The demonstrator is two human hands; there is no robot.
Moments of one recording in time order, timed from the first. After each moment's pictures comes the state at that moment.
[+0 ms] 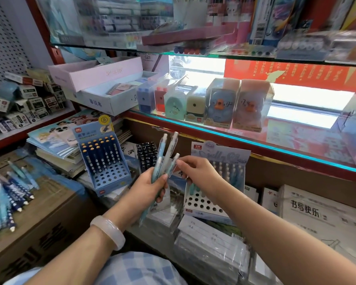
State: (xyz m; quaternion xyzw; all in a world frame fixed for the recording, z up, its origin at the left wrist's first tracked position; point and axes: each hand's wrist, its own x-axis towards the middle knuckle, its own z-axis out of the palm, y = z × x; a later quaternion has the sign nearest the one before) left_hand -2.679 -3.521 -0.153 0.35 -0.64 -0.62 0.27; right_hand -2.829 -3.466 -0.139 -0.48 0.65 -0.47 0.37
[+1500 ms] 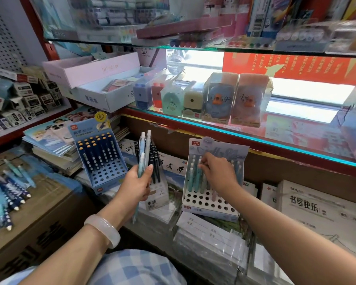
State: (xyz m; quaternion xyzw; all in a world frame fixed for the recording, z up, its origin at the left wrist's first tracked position) left_hand -2.675 -3.531 -0.160 0.44 -0.59 -0.60 0.32; right_hand -2.876 -3.469 -0.178 -0.52 0.81 -0.25 0.06
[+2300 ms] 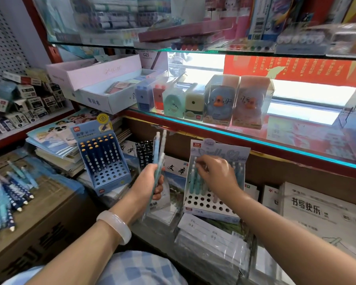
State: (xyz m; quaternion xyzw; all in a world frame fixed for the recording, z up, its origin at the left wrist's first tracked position) left_hand -2.695 -3.525 -0.151 0.42 -0.53 -0.68 0.29; right_hand -2.866 -3.463 -0.169 -0.56 0.77 -0.31 0.03
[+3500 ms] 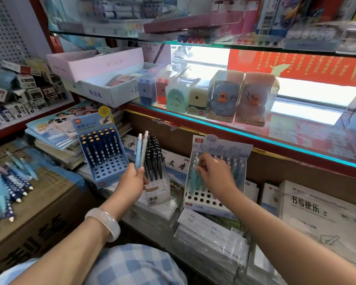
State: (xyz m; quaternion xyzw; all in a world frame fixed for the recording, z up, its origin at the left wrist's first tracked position) left_hand -2.667 -3.551 -0.177 0.53 -0.66 -0.45 0.27; right_hand -2.858 -3.466 -0.180 -0.53 0.79 -0.29 0.08
